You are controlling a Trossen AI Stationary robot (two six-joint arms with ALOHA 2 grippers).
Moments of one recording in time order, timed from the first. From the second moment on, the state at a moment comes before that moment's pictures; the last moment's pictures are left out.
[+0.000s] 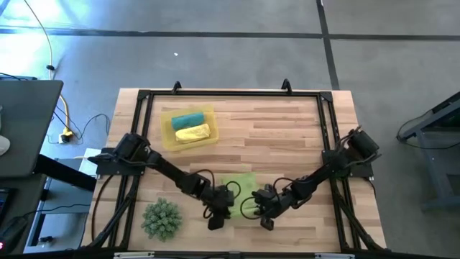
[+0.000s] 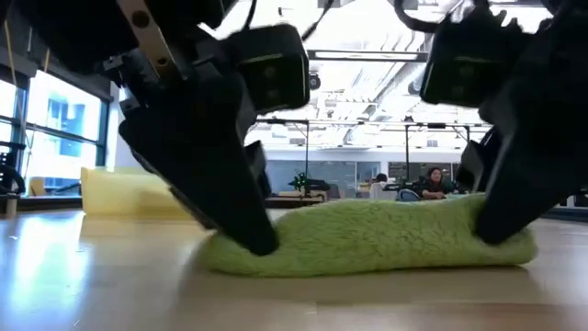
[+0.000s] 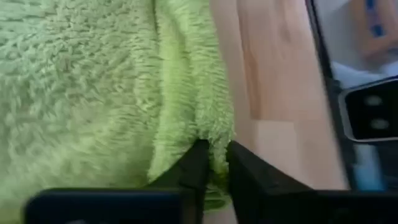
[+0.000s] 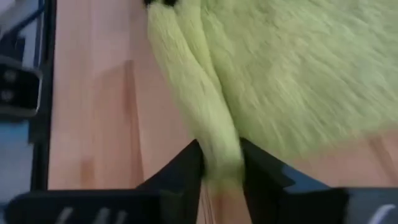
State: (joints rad) left arm -0.32 2.05 1.04 0.16 0.17 -0.55; right arm 0.59 1.82 0.83 0.14 0.17 0.84
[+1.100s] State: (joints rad) left arm -0.17 2.05 1.04 0.15 0.47 -0.85; right arm 0.78 1.81 0.83 0.18 0.54 0.04
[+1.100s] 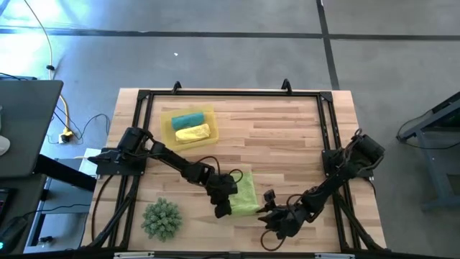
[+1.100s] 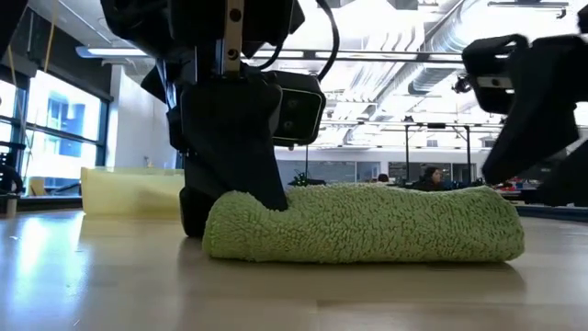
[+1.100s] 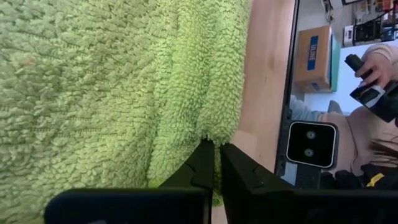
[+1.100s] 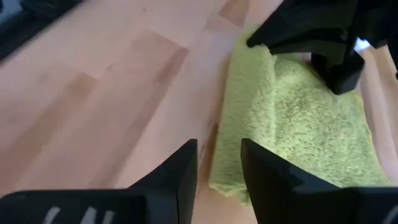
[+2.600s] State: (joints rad) left arm -0.18 2.05 1.04 0.16 0.44 -0.86; right arm 0.69 1.91 0.84 0.19 0.55 0.21
